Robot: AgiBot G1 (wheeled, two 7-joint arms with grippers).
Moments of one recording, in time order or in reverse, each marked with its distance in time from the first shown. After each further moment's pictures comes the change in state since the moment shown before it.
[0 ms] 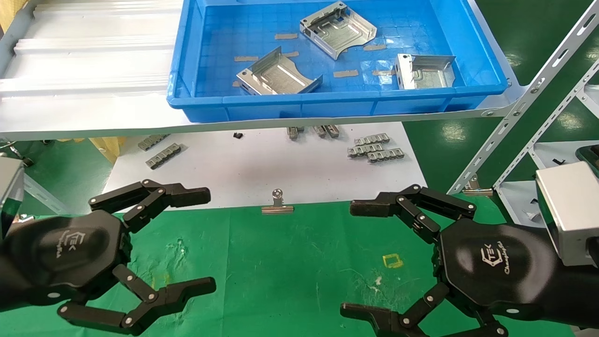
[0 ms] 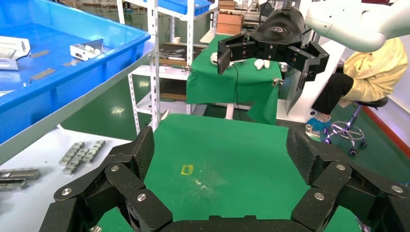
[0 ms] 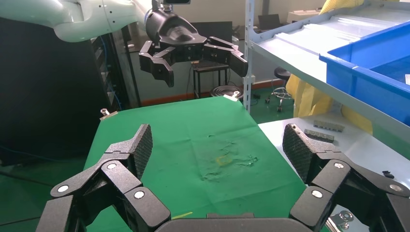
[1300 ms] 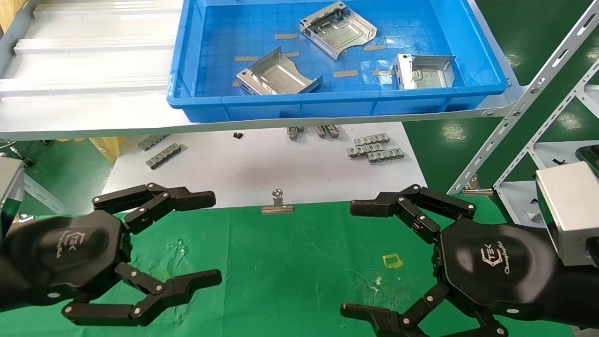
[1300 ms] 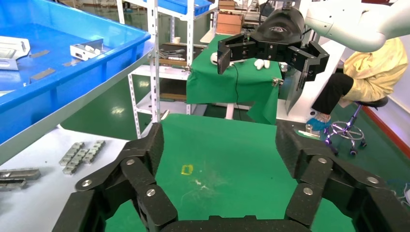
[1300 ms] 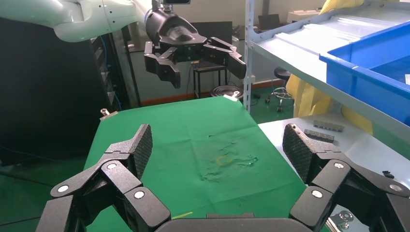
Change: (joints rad) left arm 0.000 0.000 0.000 0.000 0.000 0.000 0.000; right arm 0.000 0.000 0.000 0.000 0.000 0.000 0.000
